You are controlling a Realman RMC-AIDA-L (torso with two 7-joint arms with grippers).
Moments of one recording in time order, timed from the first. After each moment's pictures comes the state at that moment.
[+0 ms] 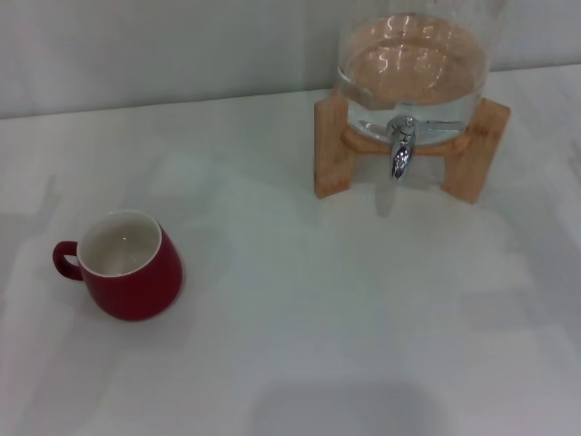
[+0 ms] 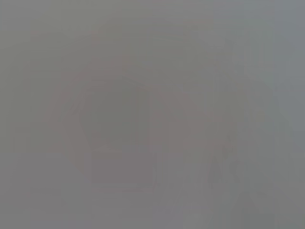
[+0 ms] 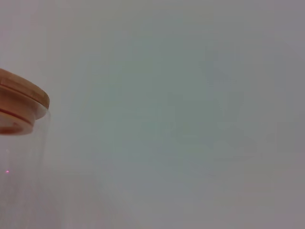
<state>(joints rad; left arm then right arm) -0.42 -2.09 -1.78 -0.25 0.09 -1.44 2.82 0.30 2.01 1.94 0.15 -0.10 1.39 -2.93</state>
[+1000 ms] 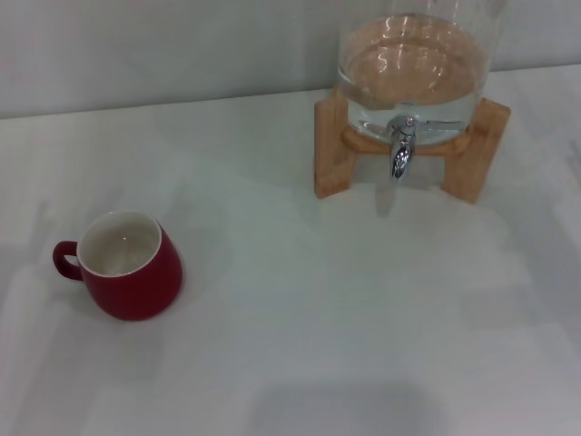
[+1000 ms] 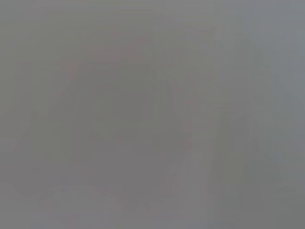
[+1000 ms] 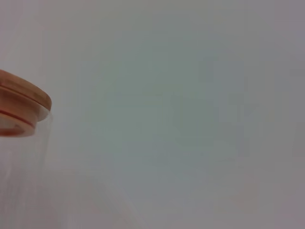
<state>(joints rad) -0.37 -2.10 -1.74 -0.15 0.09 -1.45 2.76 0.30 2.00 1.94 0.16 -0.10 1.39 -2.93</state>
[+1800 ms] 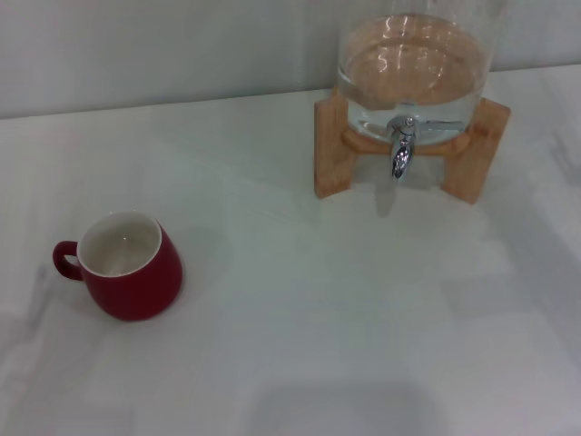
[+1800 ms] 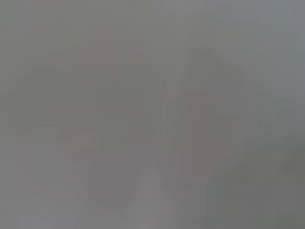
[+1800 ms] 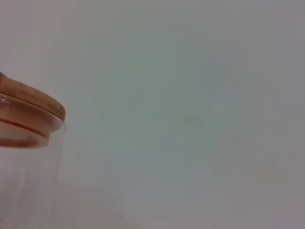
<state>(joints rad) -0.22 -2.10 -1.57 -0.11 0.10 -1.46 2.82 0.33 2.00 1.93 0.16 -0.10 1.38 -2.93</state>
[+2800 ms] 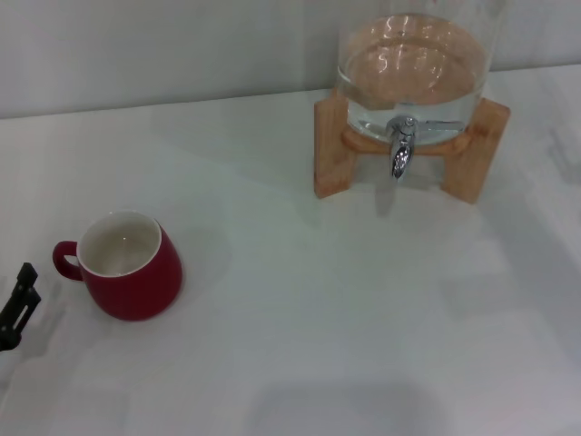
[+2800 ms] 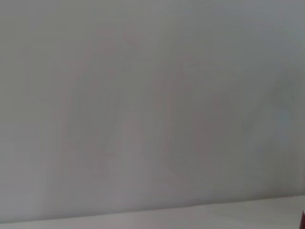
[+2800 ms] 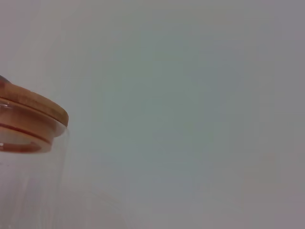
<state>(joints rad) -0.26 -2.09 -1.53 -0.07 0.14 -1.30 2.83 0.34 2.00 1.93 0.17 -0.11 1.39 -2.93</state>
